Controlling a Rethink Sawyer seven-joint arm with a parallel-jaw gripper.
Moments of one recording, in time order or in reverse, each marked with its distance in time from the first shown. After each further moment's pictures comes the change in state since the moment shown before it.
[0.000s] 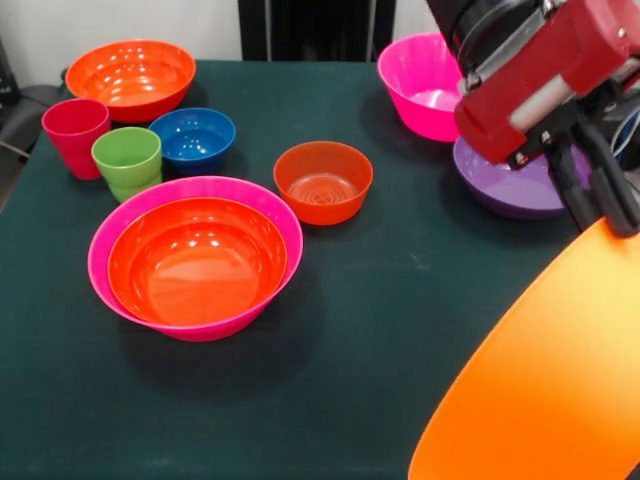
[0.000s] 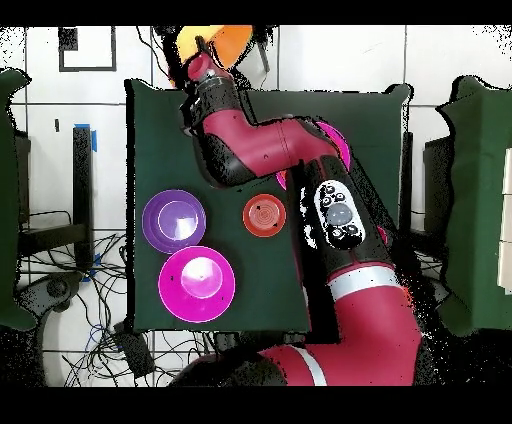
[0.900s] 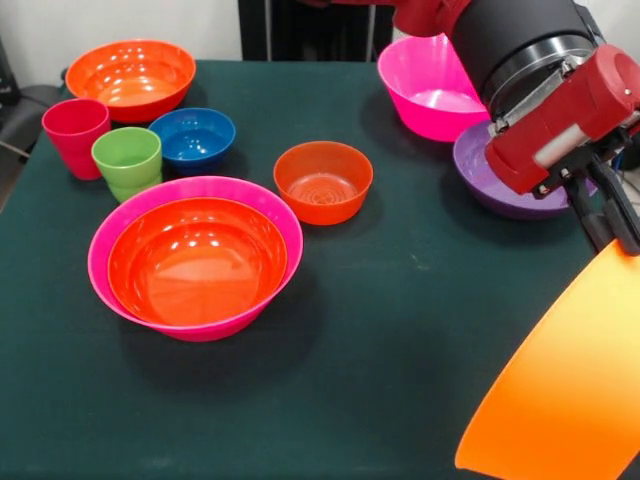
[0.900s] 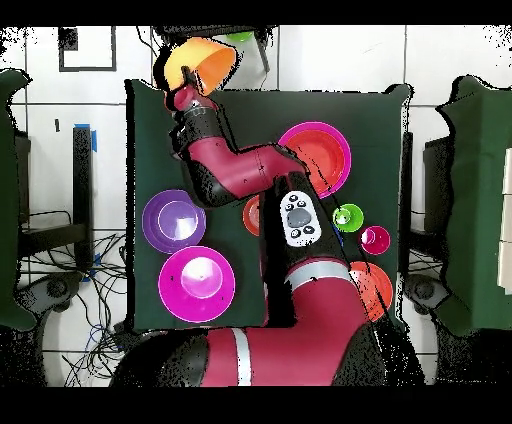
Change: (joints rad) arm 0.143 0.070 -0.183 0.036 0.095 -0.181 0.000
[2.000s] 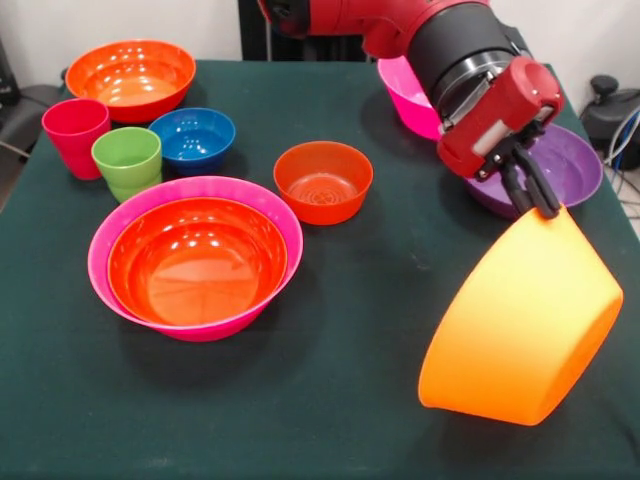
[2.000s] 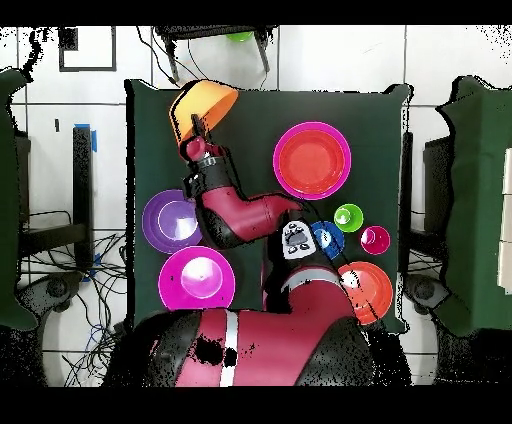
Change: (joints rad) arm 0.030 0.092 -0.129 0.177 0.051 -0.372 0.000
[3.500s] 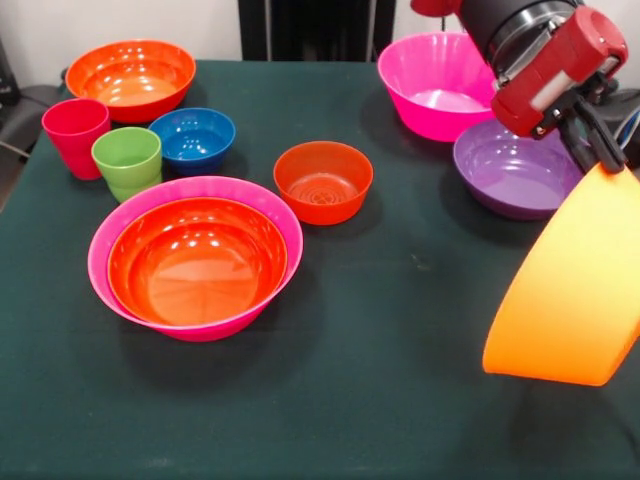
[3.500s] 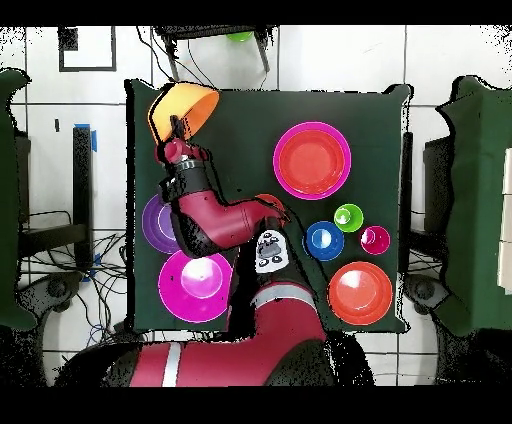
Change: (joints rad) arm 0.094 -0.092 -0.045 0.067 0.101 0.030 0.000
